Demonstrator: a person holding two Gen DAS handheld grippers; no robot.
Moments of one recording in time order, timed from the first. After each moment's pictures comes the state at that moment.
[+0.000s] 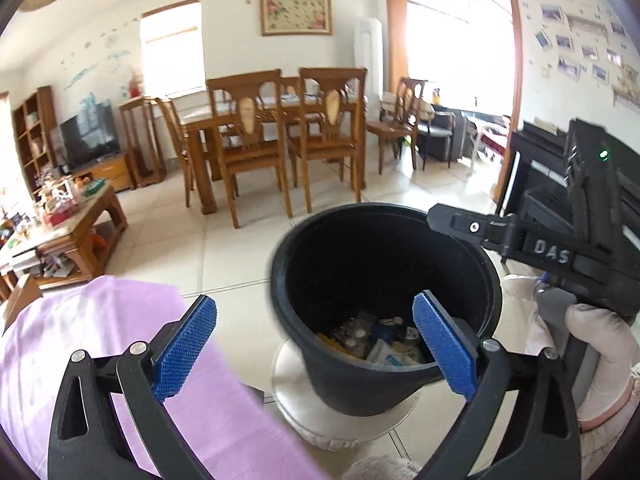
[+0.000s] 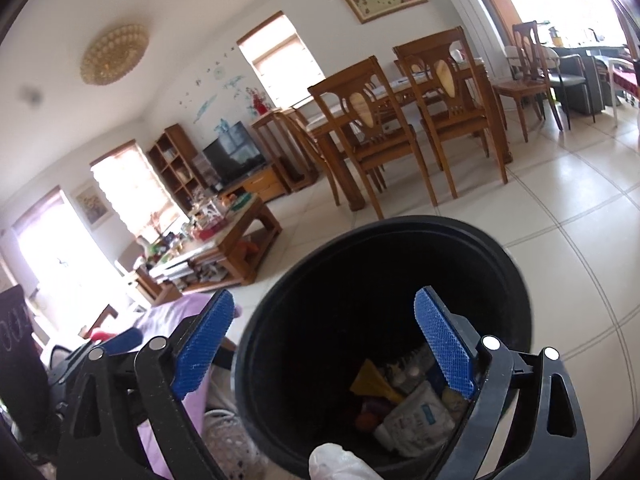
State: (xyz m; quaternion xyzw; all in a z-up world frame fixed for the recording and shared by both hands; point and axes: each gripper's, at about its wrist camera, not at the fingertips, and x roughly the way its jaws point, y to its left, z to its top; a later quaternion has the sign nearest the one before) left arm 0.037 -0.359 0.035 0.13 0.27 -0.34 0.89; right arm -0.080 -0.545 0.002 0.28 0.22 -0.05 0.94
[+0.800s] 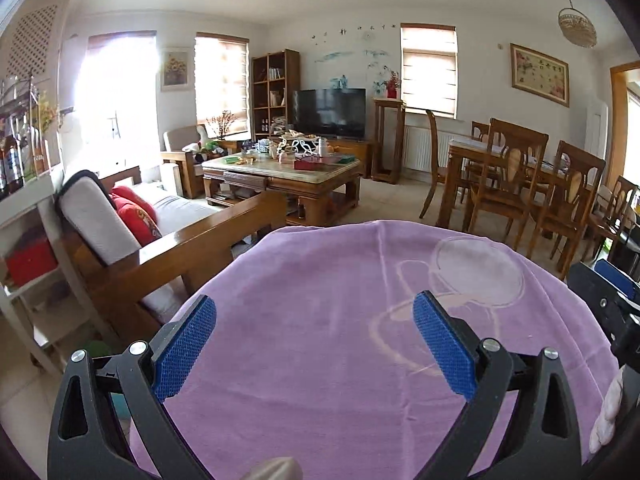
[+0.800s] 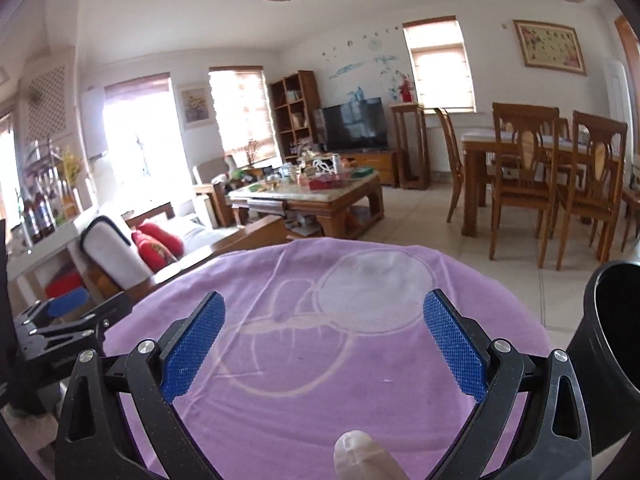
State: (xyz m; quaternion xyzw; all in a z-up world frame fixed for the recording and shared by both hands) left arm 0.031 0.025 0.038 -0.01 0.24 0.06 0.97; right arm -0.001 -0.146 0.050 0.06 0.19 0.12 0.97
